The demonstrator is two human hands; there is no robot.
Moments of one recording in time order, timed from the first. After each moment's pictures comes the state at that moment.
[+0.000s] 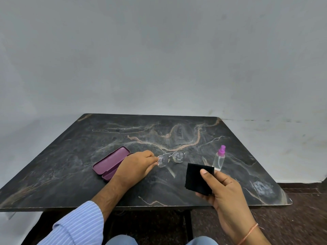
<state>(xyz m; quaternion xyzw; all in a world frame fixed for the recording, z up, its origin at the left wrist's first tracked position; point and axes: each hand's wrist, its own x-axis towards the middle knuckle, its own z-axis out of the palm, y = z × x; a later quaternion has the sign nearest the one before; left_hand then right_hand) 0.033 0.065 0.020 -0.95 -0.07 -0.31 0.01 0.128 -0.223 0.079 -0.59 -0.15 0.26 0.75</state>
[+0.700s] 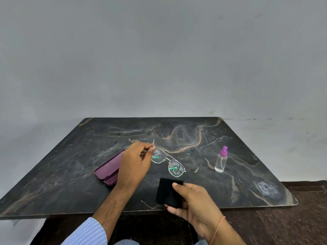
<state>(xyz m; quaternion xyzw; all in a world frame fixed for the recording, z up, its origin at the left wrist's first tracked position) 0.033 0.033 0.054 -0.81 -0.22 -0.49 -0.25 0.101 -0.170 0.054 -0.58 -0.08 0.46 0.67</state>
